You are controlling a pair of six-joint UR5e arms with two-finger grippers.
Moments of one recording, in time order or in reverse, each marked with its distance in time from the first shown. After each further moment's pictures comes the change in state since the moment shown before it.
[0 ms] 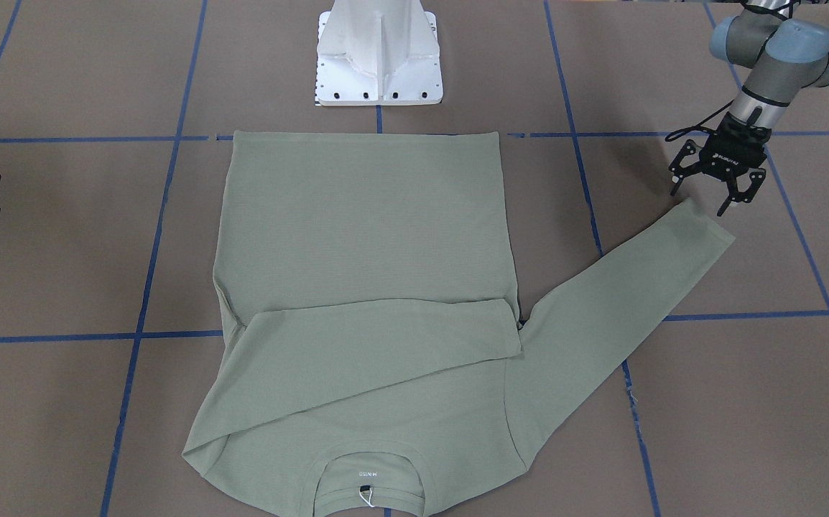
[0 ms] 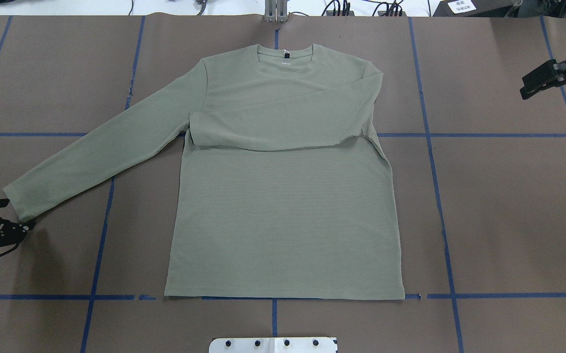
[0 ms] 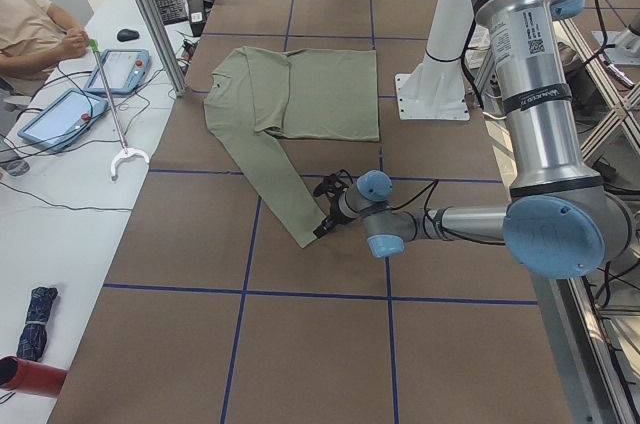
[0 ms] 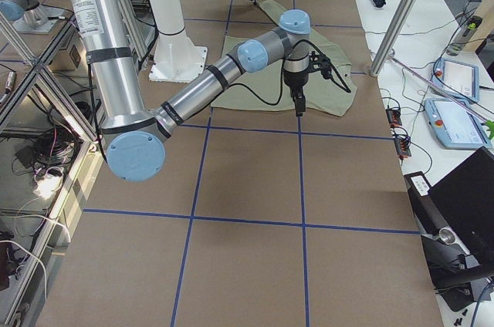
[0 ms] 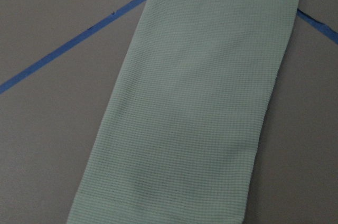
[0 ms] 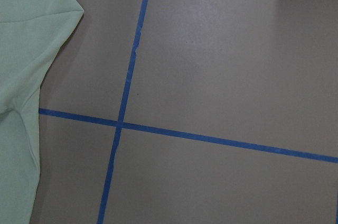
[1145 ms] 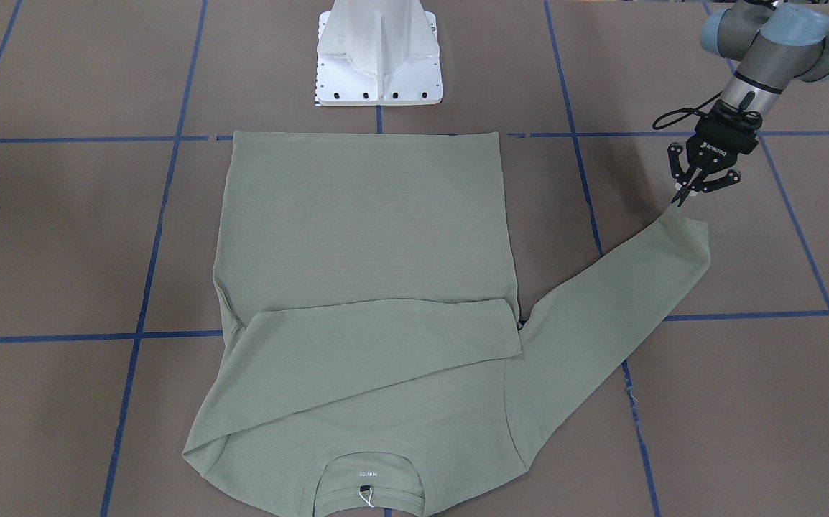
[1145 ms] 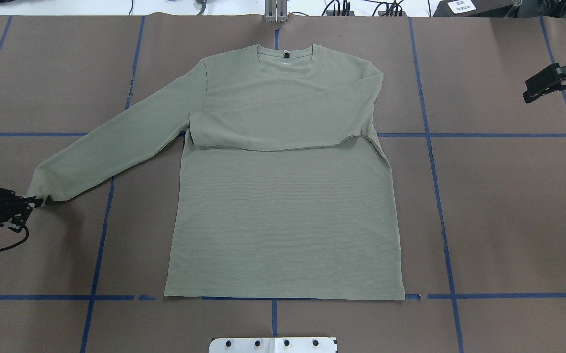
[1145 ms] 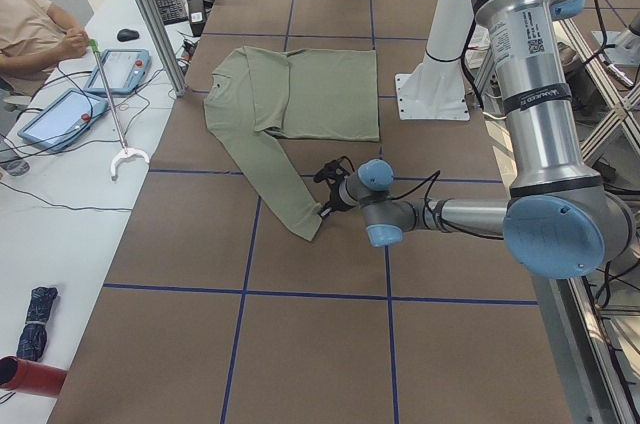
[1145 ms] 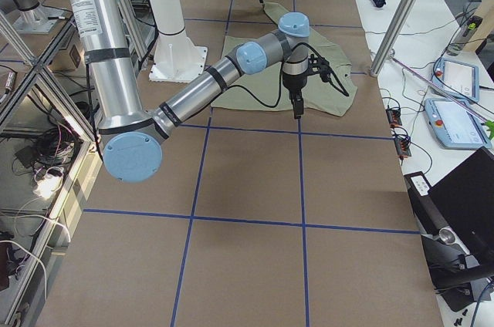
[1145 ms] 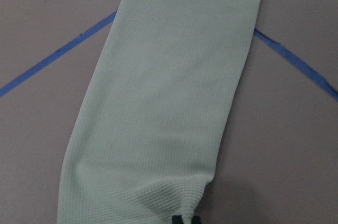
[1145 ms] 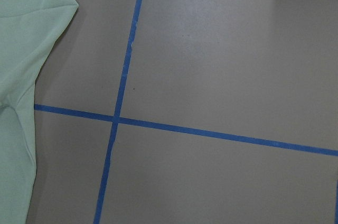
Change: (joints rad) left arm -0.032 -0.031 -0.121 0.000 -0.005 -0.003; right arm 0.007 -0.021 -0.002 0.000 0.017 0.001
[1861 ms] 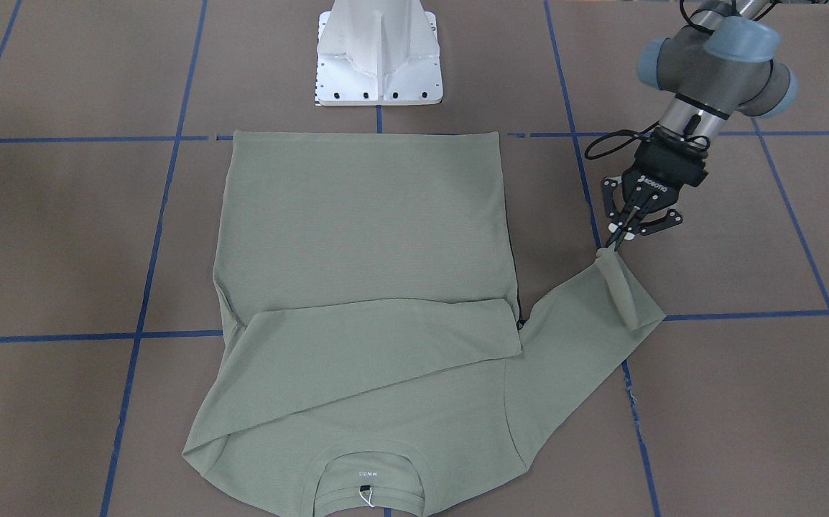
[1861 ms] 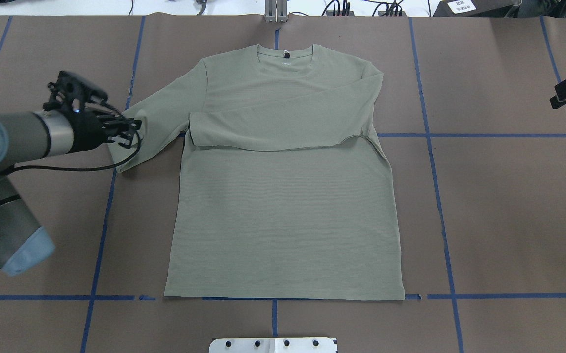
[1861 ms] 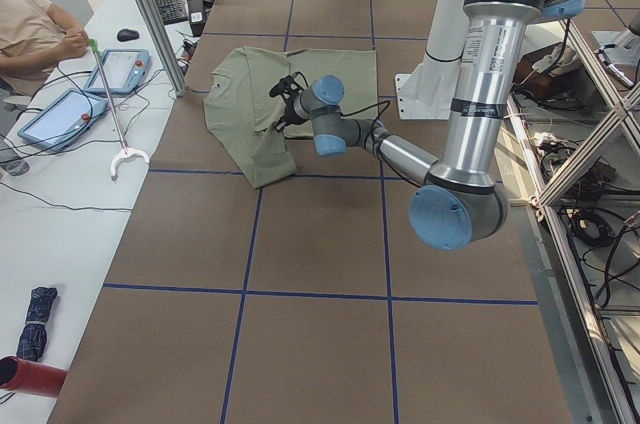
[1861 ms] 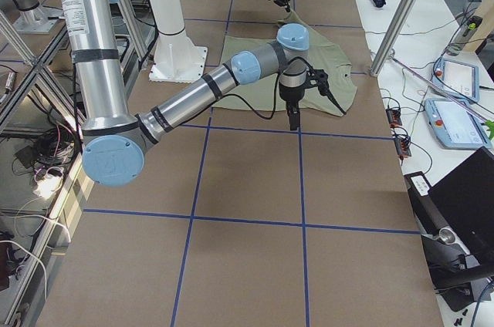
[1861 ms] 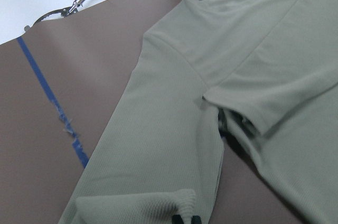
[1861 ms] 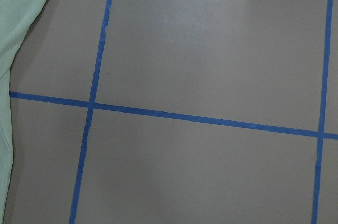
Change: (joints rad) left arm -0.069 -0.568 0.004 0.462 0.005 -0.174; right arm 0.065 -0.059 -0.003 0.000 0.043 -0.066
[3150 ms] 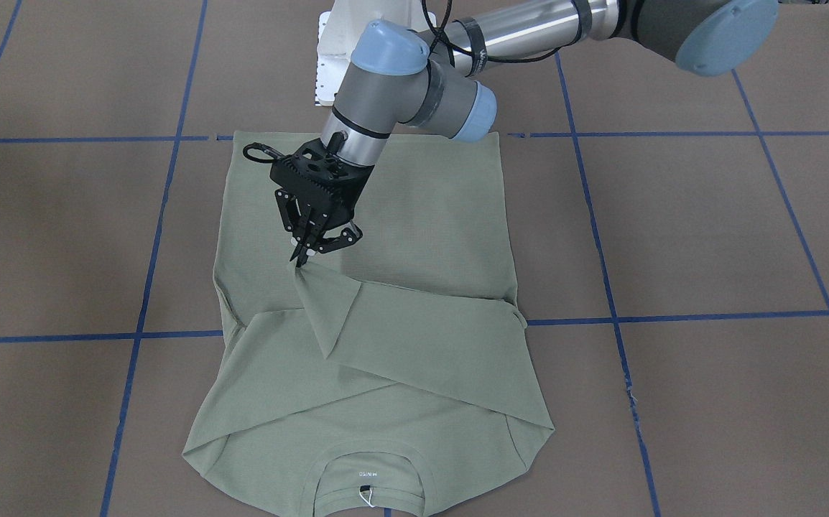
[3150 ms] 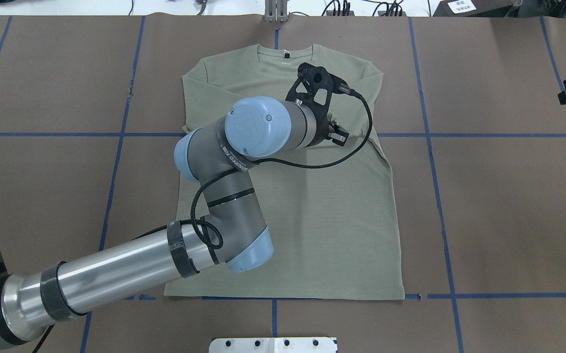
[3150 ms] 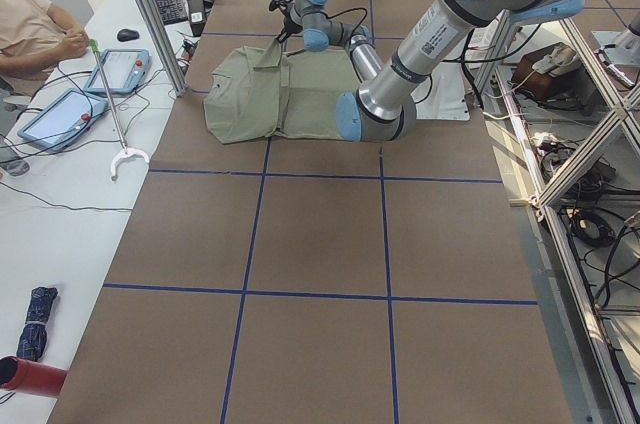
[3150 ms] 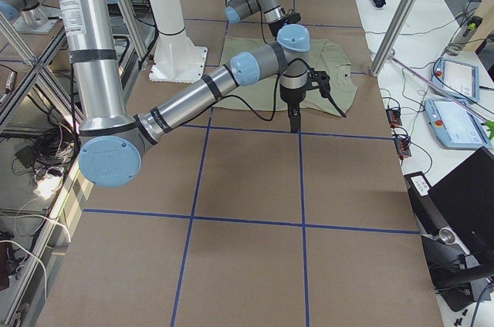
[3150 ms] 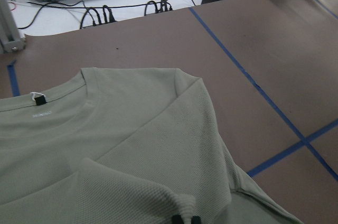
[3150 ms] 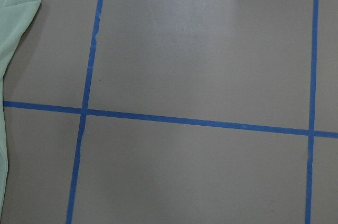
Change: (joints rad) left arm 0.251 -0.655 0.418 0.130 0.117 -0.059; right arm 0.021 -0.003 -0.003 0.000 0.001 0.013
